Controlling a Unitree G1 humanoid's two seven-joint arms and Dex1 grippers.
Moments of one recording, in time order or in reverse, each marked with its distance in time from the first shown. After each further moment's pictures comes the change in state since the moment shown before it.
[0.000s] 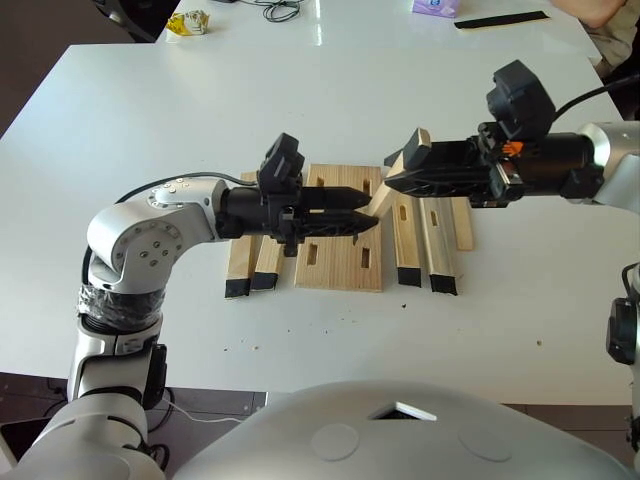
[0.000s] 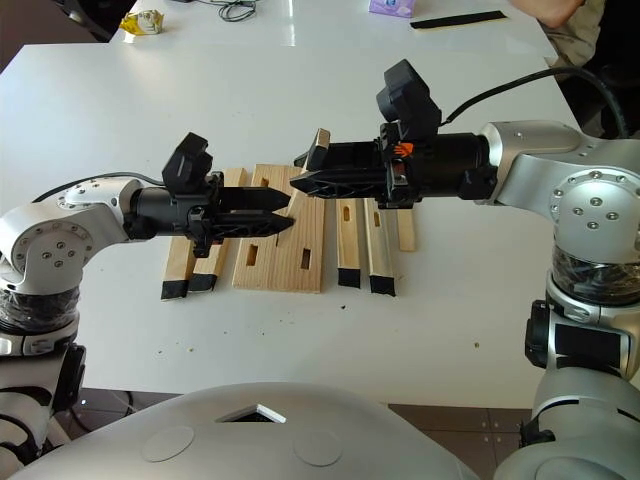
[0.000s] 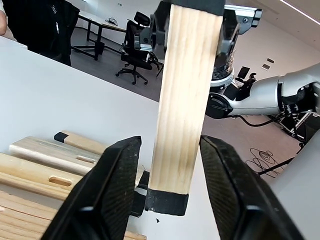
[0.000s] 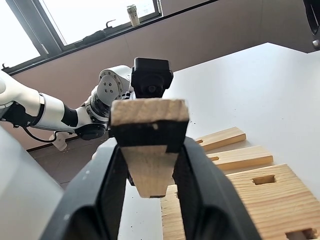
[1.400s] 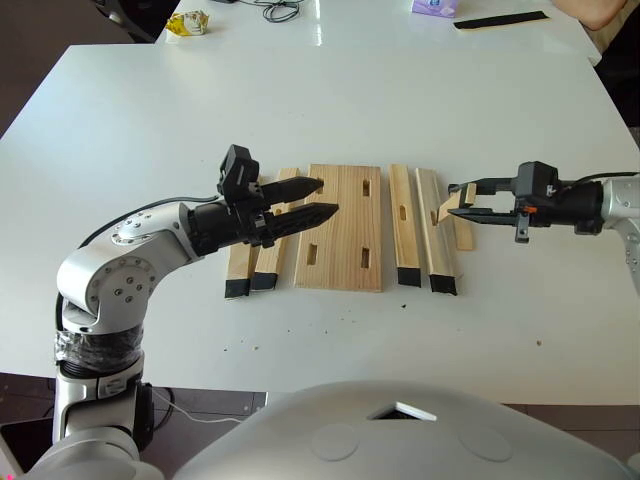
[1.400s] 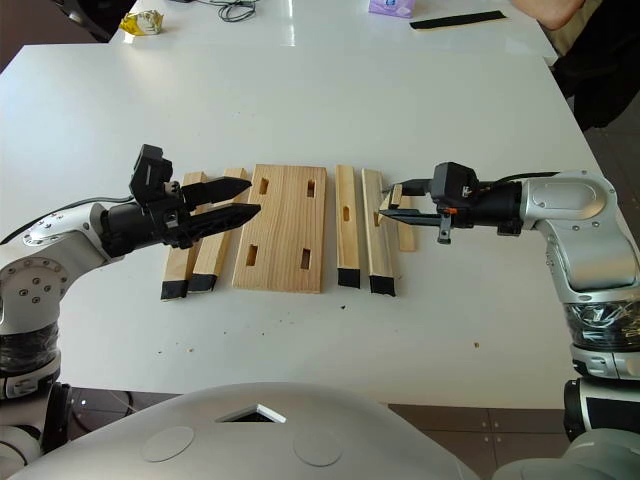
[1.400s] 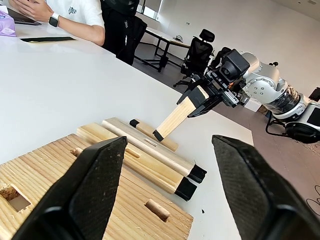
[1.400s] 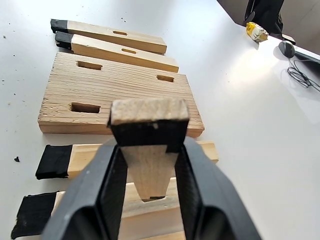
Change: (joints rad) left arm 0.219 0.009 0.162 -0.079 0.025 -0.063 0.170; right arm 0.391 -0.131 0.087 0.304 -0.846 -1.076 0.443
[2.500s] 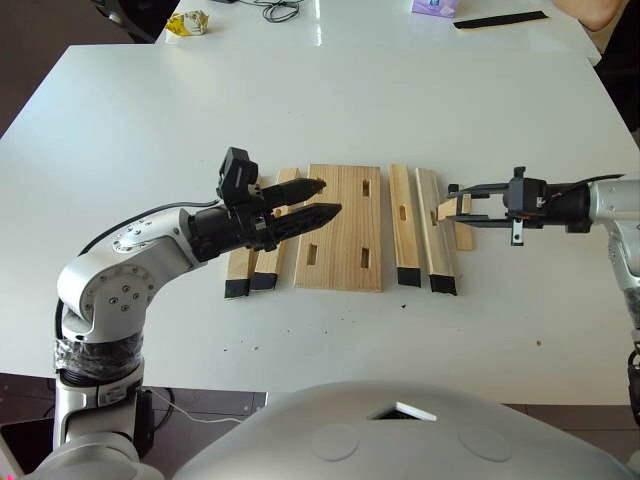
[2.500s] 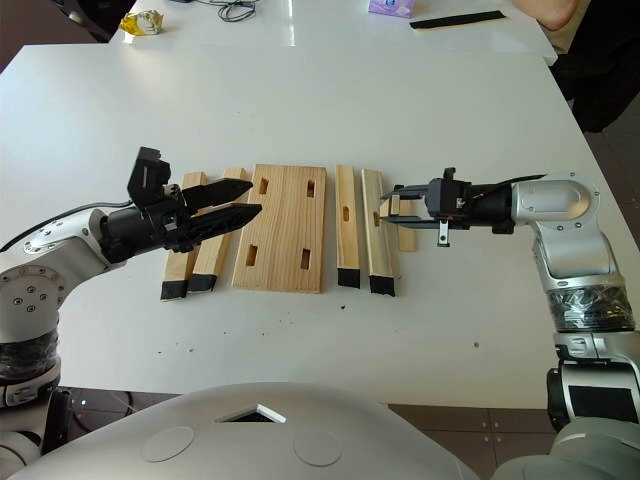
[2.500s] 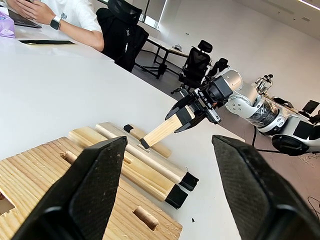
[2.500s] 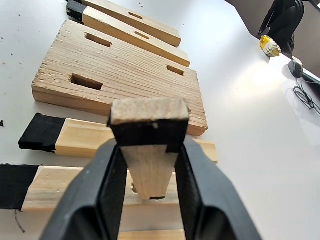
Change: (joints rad) left arm 0.032 -0.005 0.012 -0.032 -0.092 0.003 0.069; right arm -0.063 0.055 0.057 0.220 -0.104 -0.296 0.076
